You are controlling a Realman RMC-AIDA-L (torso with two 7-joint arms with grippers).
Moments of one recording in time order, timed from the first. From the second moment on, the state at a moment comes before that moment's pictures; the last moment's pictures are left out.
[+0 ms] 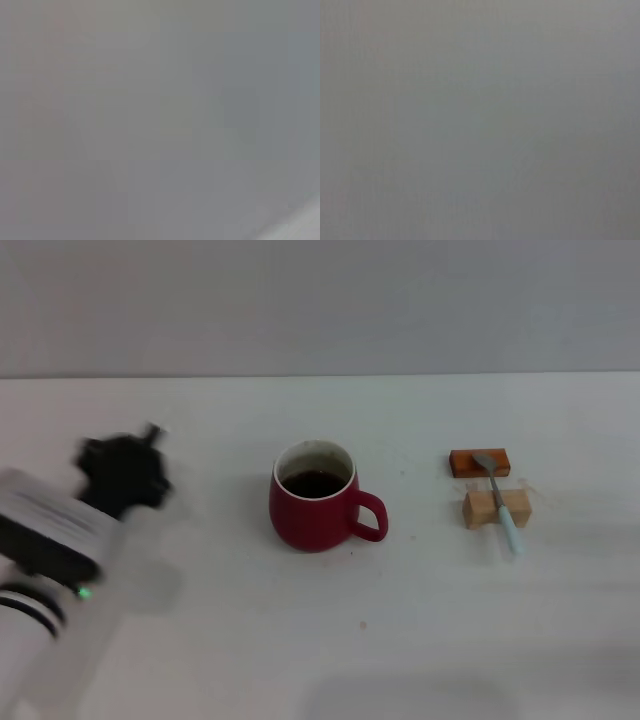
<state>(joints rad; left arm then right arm) -0.38 -2.07 -0.93 -0.37 2.46 0.92 0.39 0.33 2.08 0.90 0.14 -2.04 -1.46 0.17</state>
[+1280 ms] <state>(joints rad) -0.31 -2.06 -1.19 -0.29 2.47 1.13 -0.15 0.22 2.08 0.85 0.26 -2.04 -1.46 0.07</state>
